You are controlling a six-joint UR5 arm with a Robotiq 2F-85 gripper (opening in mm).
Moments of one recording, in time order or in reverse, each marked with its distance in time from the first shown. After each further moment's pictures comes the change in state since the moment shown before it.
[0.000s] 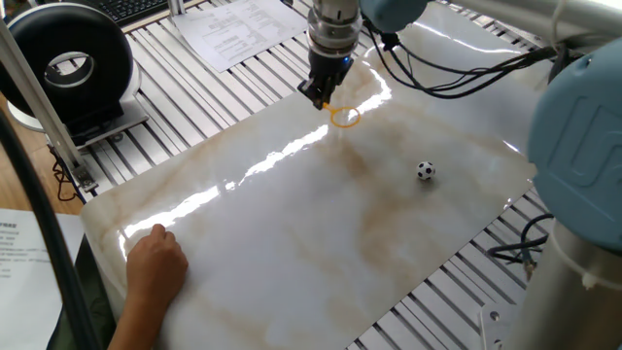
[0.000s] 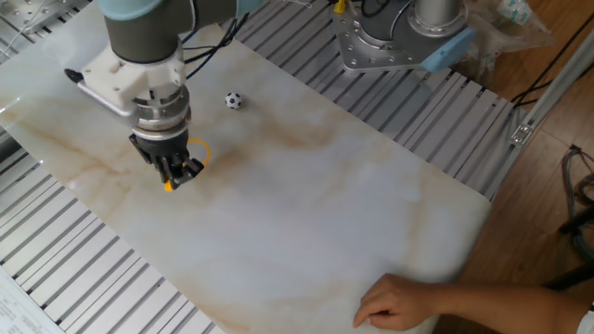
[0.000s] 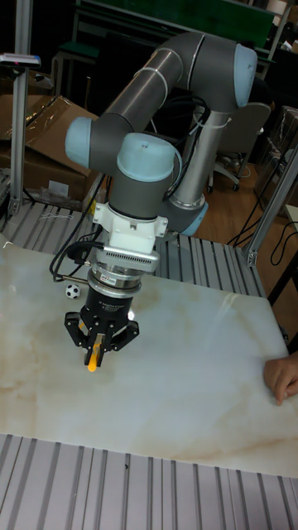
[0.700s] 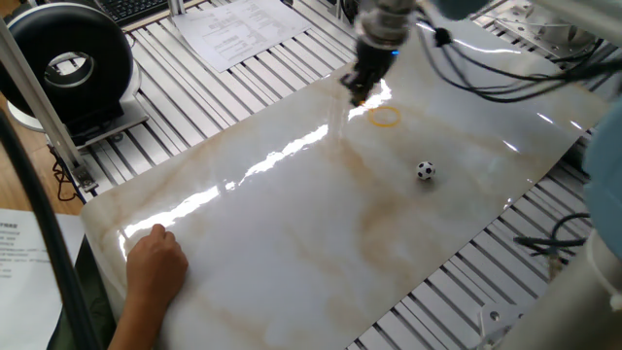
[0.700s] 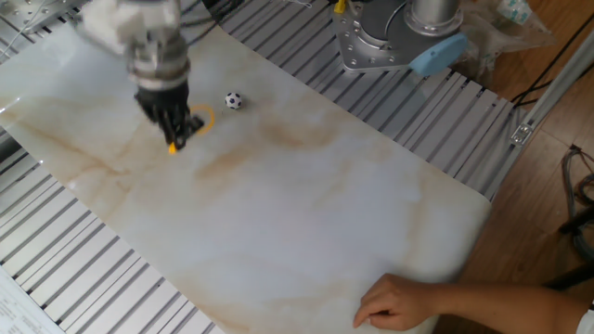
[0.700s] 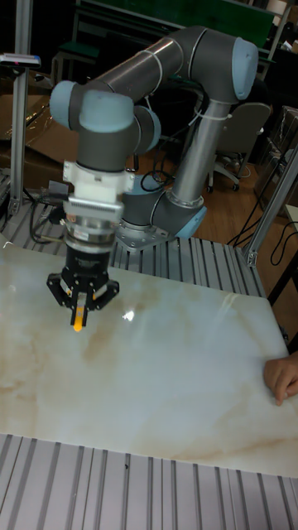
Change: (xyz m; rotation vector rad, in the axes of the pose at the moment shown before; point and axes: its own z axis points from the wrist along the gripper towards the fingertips) arm 0.083 -0.047 -0.044 -0.078 -0.013 0.038
